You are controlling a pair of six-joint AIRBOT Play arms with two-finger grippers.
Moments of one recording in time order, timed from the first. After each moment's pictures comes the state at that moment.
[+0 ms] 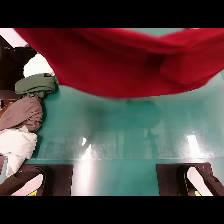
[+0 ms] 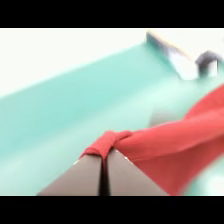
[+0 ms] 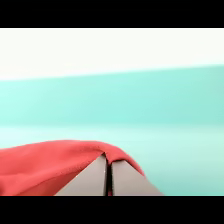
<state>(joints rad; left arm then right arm) -0.03 -1.02 2.14 1.01 -1.29 -1.34 -0.53 -0.81 1.68 -0.81 1.23 1.31</state>
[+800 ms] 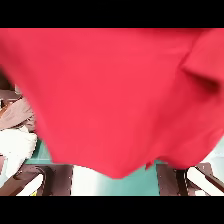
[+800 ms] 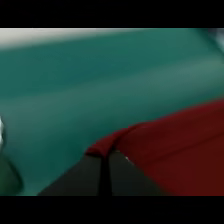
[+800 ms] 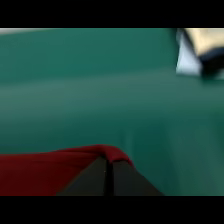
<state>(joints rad) -0.03 -0.97 1.79 1.20 -1.30 -1.43 -0.51 -1.10 2.00 -1.15 1.65 1.53</state>
